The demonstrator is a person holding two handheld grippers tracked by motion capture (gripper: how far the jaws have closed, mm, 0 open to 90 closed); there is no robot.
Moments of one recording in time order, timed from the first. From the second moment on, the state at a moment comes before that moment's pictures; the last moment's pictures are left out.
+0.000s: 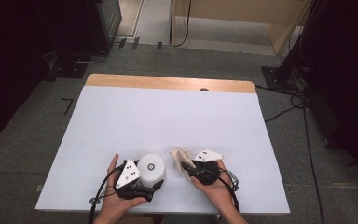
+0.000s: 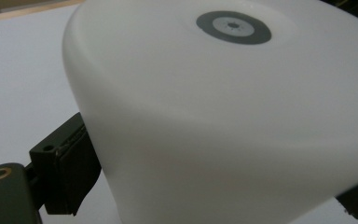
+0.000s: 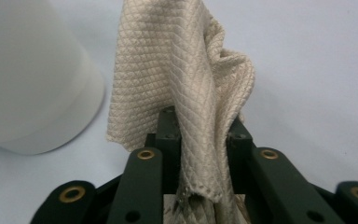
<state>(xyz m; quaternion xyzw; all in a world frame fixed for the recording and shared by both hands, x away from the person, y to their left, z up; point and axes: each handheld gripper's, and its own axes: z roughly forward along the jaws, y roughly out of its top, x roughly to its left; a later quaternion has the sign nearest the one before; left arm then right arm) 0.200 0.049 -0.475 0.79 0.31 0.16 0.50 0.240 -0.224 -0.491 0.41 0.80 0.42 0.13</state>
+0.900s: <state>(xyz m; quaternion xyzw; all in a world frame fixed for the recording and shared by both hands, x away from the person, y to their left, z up) 0.206 0.052 -0.473 0.81 0.21 0.12 0.53 0.223 -0.232 -0.469 0.39 0.78 0.47 0.09</state>
